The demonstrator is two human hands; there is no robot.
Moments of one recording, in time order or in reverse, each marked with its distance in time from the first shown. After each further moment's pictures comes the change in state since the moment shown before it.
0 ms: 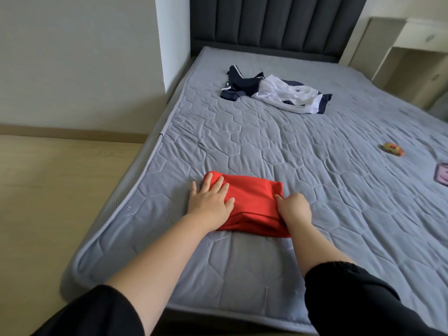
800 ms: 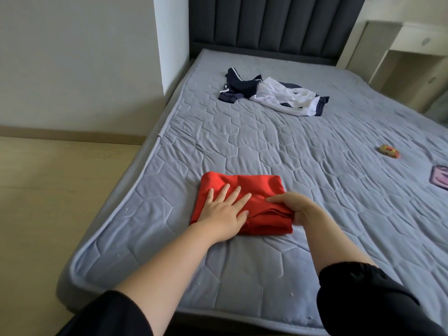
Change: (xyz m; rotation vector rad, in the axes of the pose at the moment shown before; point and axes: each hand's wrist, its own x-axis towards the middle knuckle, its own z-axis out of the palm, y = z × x) left_hand -0.007 0.028 0.008 -0.018 -0.037 0.188; right_hand 0.002 -0.015 -0.038 0.598 -0.687 0.242
